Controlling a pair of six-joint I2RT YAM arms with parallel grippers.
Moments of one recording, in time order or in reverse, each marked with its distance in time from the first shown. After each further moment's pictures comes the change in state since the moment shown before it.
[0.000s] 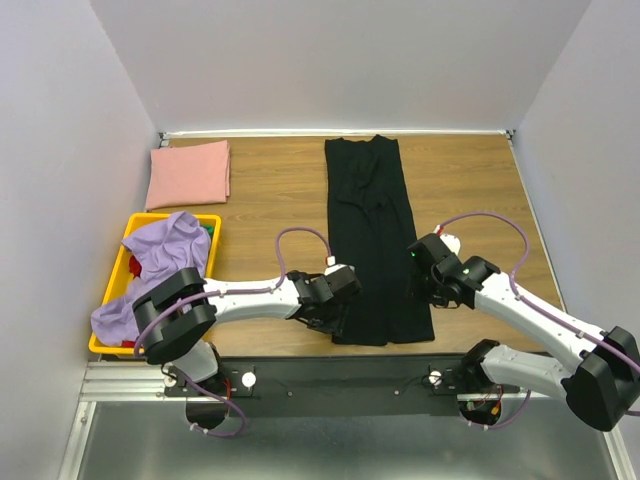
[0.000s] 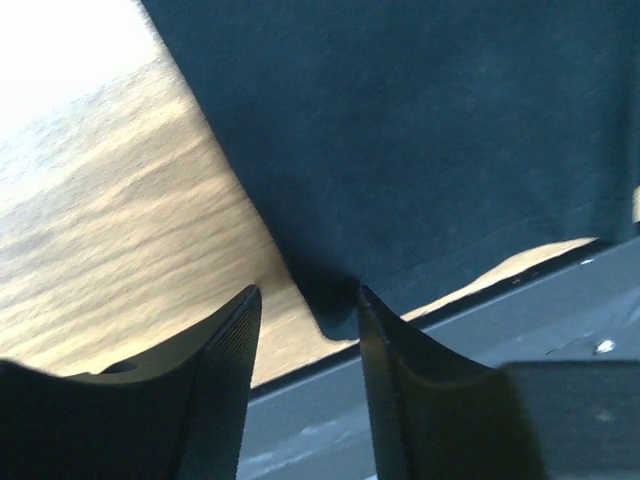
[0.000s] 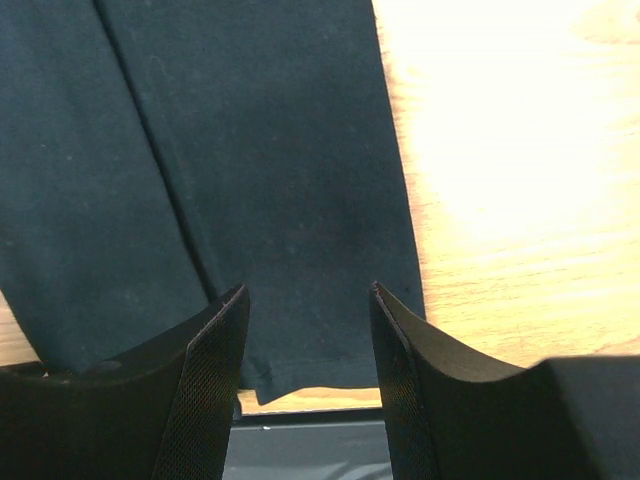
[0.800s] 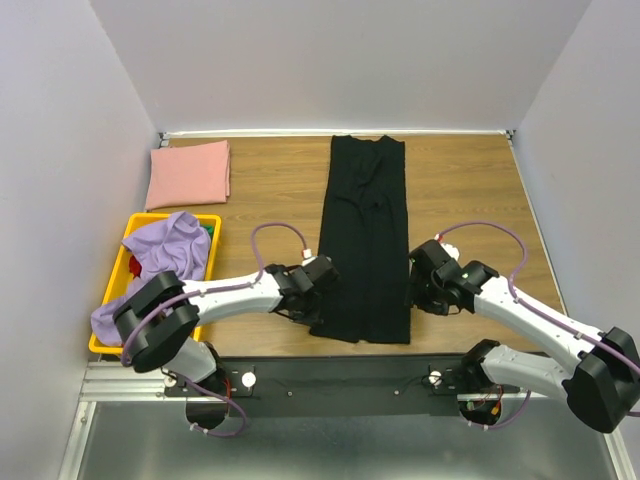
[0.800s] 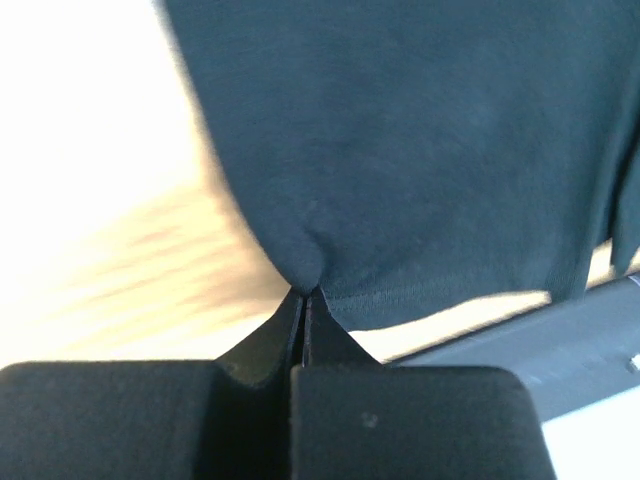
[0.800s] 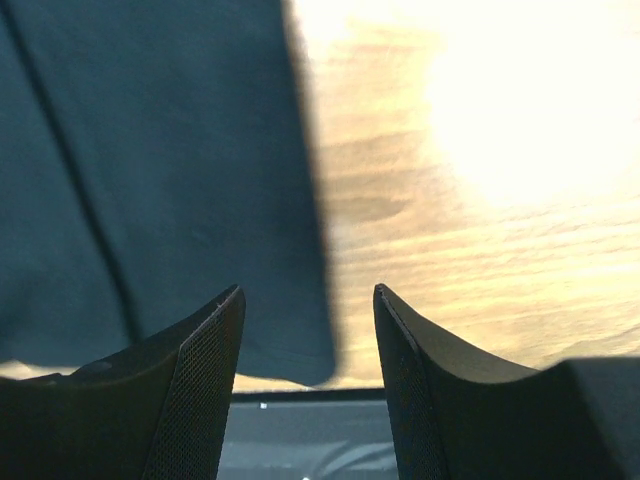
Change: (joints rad) left arm 0.101 -0.067 -0.072 -0.014 0.003 0.041; right arm 0.000 -0.008 -0.048 -0.003 -0.065 0.030
